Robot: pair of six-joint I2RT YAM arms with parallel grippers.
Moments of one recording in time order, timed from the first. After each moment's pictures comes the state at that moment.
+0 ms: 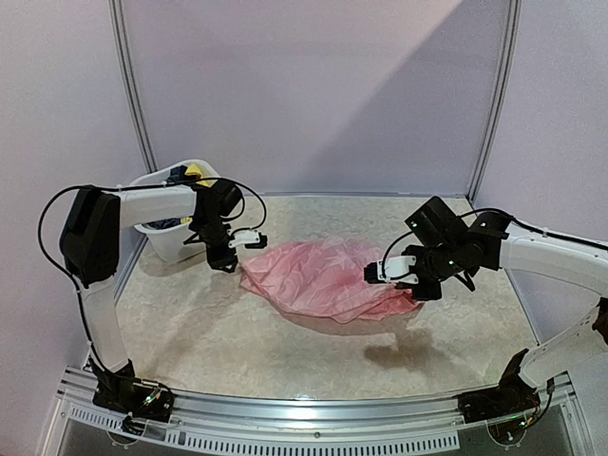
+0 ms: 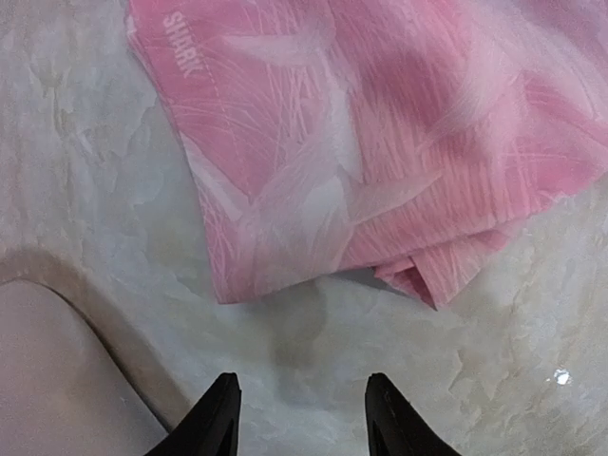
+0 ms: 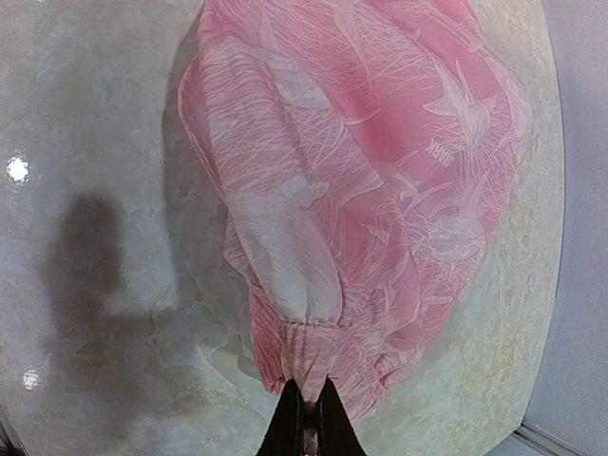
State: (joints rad) left arm -0.45 1.97 1.47 -0.84 -0.04 0.85; right arm 0.78 1.35 1.04 -0.74 0.05 -0.83
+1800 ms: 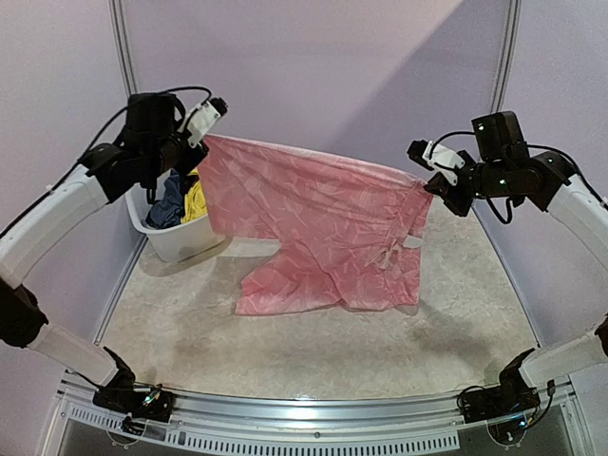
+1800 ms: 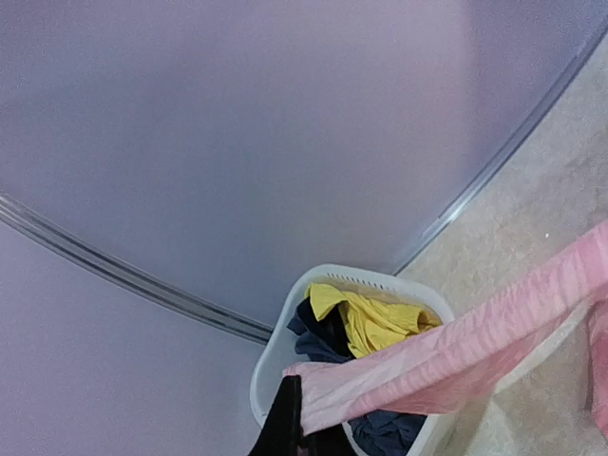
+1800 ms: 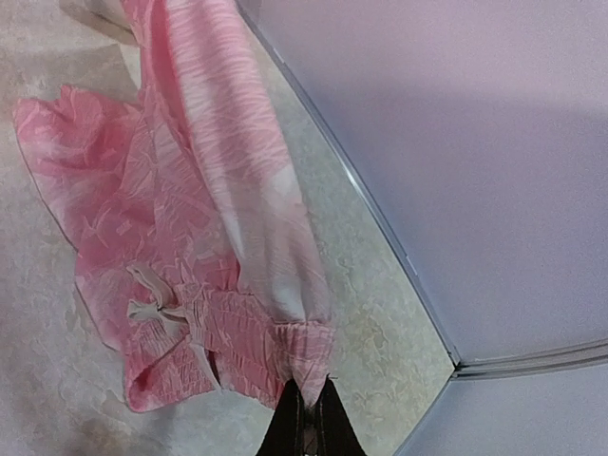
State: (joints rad) left arm -0.57 1.42 1.49 -0.41 -0.55 0.70; right arm 0.49 1.28 1.42 -0.77 0.00 -0.66
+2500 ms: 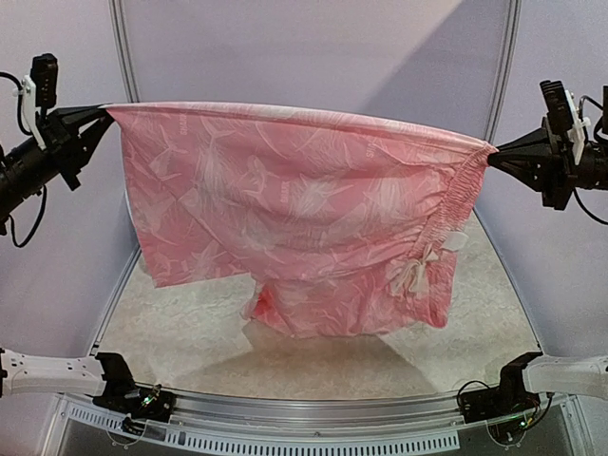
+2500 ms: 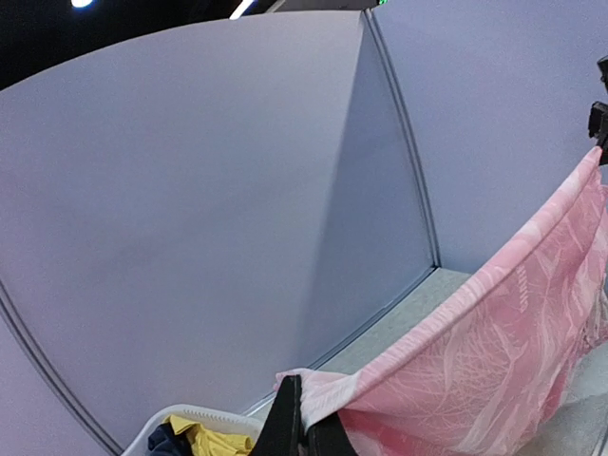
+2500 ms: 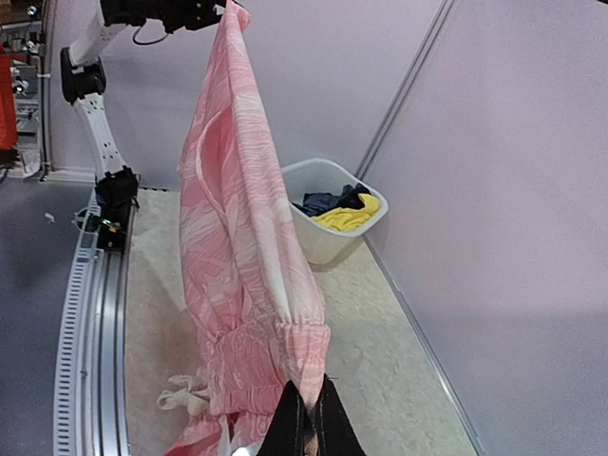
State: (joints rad) left arm -0.84 0.83 1.55 -0.61 -0.22 0.32; right arm 0.32 1.02 1.77 -1.07 -0.79 -0.60
